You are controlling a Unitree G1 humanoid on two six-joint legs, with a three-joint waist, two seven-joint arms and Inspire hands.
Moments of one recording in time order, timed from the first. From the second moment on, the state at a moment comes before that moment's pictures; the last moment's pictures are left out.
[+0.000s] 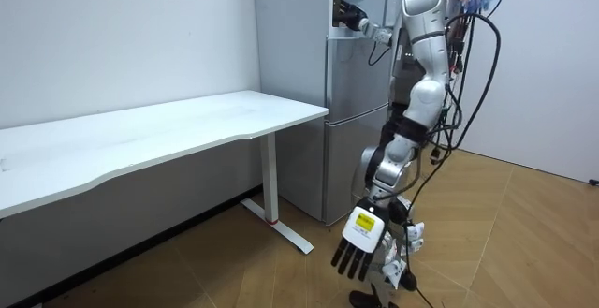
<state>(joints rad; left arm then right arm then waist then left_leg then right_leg) 0.39 0.29 0.17 0.94 0.19 0.10 0.11 -0.27 -0.69 -0.13 0.10 0.58 -0.07 -0.43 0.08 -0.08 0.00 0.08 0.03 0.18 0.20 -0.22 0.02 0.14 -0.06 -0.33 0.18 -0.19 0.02</state>
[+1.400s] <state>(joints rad) 0.36 0.21 0.09 1.01 0.19 0.00 0.14 0.08 -0.41 -0.18 -0.40 0.10 -0.19 -0.59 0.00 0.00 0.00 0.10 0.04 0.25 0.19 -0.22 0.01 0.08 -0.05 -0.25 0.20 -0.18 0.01</state>
